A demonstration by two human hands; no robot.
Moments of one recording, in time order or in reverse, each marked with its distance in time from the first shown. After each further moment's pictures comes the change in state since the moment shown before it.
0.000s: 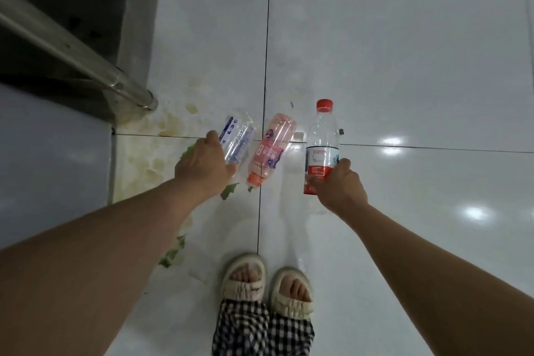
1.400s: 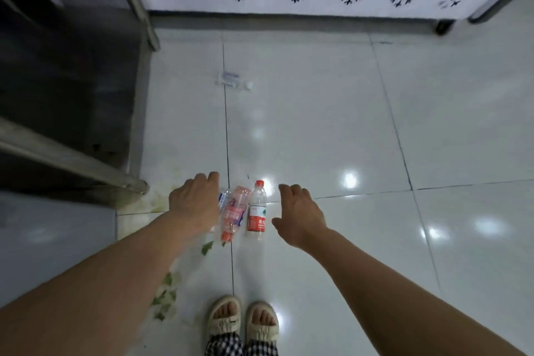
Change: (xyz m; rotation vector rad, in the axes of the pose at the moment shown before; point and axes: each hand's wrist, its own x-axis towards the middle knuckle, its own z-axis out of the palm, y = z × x) left_hand -0.106 0.102 -0.221 0.279 -0.047 0.234; right_hand -0.156 -0.079 -0.197 -0.371 0.043 -0.417
